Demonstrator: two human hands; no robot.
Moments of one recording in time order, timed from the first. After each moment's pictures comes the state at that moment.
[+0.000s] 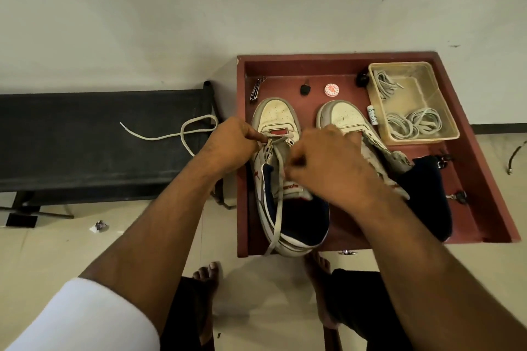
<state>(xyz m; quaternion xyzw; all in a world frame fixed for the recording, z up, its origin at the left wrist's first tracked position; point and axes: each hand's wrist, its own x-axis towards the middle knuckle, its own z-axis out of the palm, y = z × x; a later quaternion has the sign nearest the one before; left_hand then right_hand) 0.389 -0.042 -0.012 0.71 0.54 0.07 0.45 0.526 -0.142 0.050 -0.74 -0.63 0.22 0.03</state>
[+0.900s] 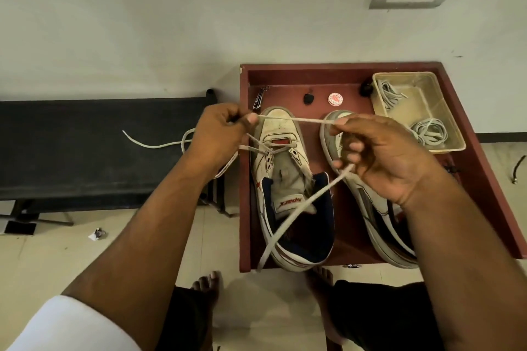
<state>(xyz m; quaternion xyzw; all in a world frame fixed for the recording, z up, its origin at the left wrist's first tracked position) 0.380 -0.031 0.008 0.63 0.52 0.27 0.51 0.580 -0.137 0.052 -0.59 -0.19 0.59 0.51</state>
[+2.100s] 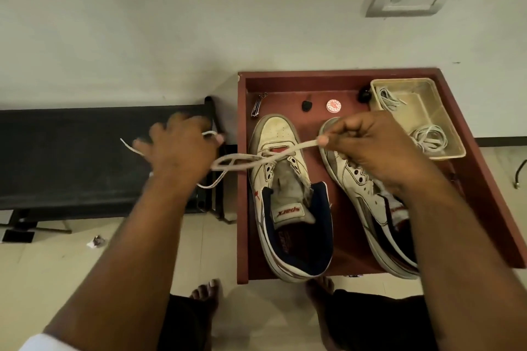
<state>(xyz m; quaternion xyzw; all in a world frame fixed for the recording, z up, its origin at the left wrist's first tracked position) 0.355 -0.016 0.016 0.72 0.67 -0.03 0.18 0.592 -0.127 0.049 -0.68 -0.43 0.45 0.39</state>
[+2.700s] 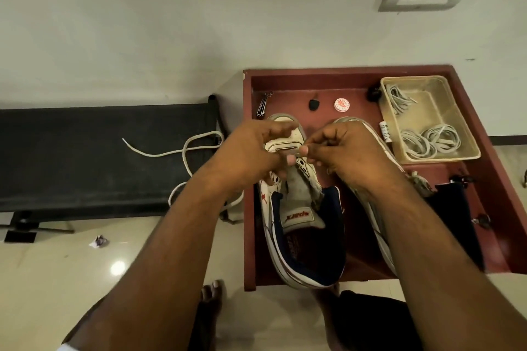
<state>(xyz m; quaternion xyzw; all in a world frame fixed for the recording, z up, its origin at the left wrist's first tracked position) 0.397 -0.038 0.026 0.67 0.44 0.11 0.59 0.565 -0.103 0.015 -0.71 -0.44 0.42 0.36</state>
